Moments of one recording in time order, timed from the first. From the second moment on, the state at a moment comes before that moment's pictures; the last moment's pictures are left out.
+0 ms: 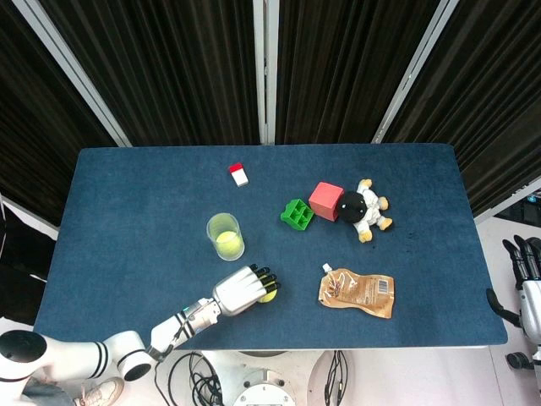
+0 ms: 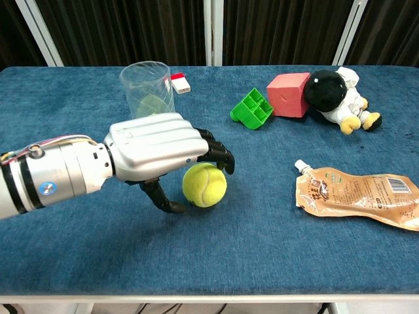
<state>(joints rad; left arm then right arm) -0.82 -1.69 -0.01 -1.43 1.59 0.94 0.37 0.01 -1.04 0.08 -1.61 -1.48 1.54 0.07</state>
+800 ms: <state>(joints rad) -0.83 -1.80 -0.01 -1.24 1.67 1.05 0.28 0.00 -1.03 0.08 -1.59 -1.47 1.53 0.10</state>
